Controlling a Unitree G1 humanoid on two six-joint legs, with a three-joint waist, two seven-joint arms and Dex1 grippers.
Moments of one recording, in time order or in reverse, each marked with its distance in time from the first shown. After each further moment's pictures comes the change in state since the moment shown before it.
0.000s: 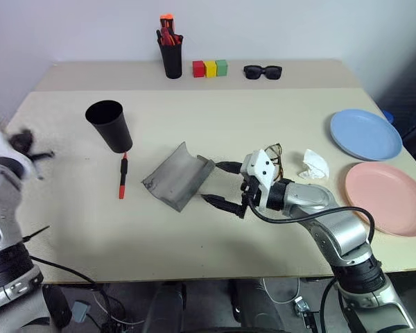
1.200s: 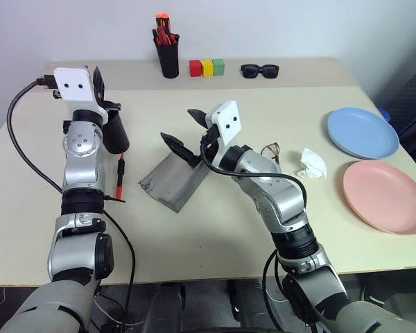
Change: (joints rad) left arm -0.341 -0.201 -0.414 0.688 0.247 -0.878 0.075; right arm -0.237 0.392 0.014 0.248 -0.122 -0.142 -0.293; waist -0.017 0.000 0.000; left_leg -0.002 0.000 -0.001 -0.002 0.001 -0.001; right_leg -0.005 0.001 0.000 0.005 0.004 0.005
